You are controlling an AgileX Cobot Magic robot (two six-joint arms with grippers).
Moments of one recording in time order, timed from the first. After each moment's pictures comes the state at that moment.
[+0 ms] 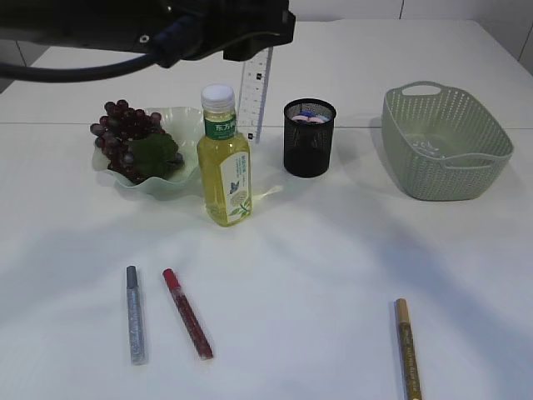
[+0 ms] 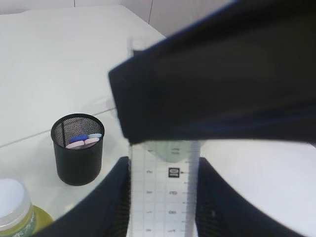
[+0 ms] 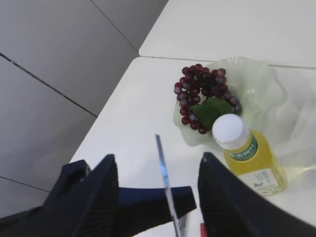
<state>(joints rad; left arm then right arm) -0.71 1.53 -1.20 -0.40 0.10 0.18 0.45 1.57 -1.57 0.58 0.68 -0.08</state>
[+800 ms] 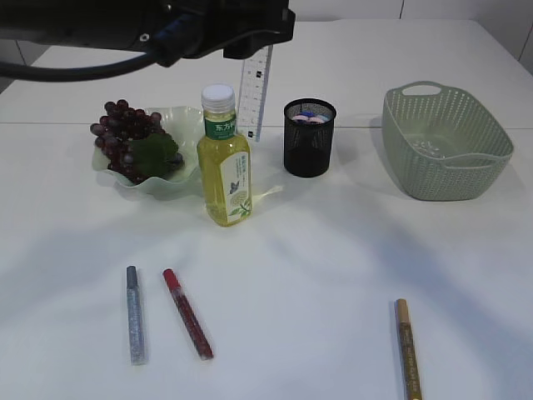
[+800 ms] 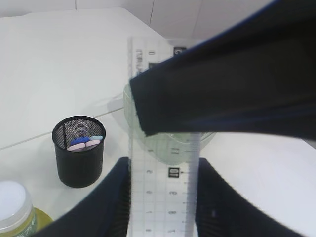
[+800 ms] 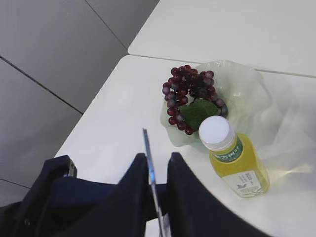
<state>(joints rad) -0.71 1.53 -1.20 -0.40 0.09 0.18 0.45 1.57 -1.57 0.52 0.67 -0.08</state>
